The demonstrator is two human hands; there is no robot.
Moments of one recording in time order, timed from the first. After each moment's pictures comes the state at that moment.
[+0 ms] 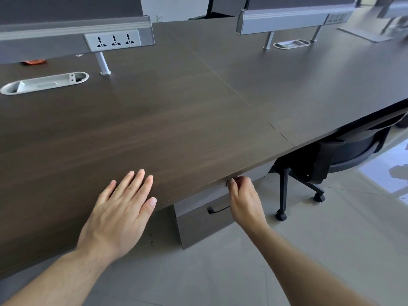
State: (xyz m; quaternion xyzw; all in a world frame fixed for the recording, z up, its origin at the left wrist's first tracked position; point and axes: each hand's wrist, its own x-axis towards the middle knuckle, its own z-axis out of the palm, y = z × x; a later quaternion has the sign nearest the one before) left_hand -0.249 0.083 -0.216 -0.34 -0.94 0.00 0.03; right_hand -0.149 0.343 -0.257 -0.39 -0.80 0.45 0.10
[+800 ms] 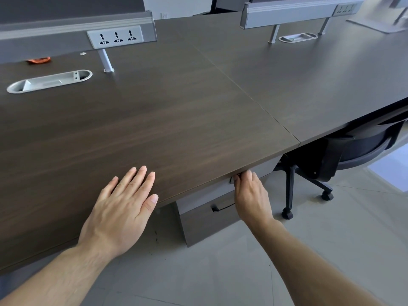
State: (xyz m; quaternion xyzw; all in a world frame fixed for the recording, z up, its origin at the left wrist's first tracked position) left_hand -0.249 0.084 -0.217 -0.34 -0.94 0.00 0.03; right_hand -0.155 0.363 -0.291 -0.28 -0.91 0.23 0.17
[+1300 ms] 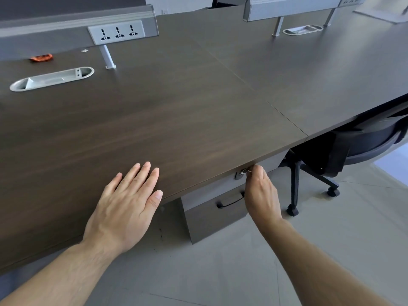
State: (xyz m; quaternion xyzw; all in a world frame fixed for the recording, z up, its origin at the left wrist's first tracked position) left_hand -0.249 0.083 -0.218 -0.34 -0.94 0.00 0.04; right_hand -0.148 0.360 -0.289 -0.31 -0.91 0.20 0.19
